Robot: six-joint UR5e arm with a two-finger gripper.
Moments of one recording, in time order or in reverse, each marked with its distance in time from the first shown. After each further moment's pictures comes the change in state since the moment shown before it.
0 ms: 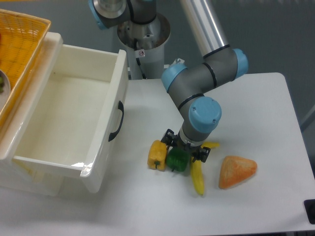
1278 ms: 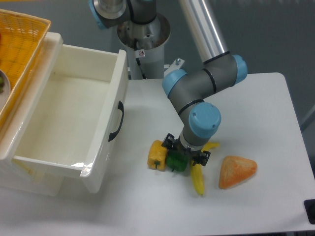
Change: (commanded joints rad) arm -0.005 -0.029 0.003 0.038 0.000 -0.023
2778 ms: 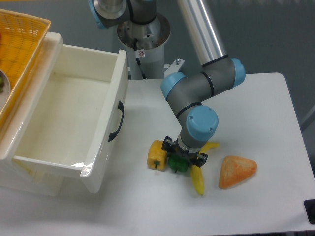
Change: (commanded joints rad) arm -0.006 -0.006 0.002 -0.001 0.002 0.008
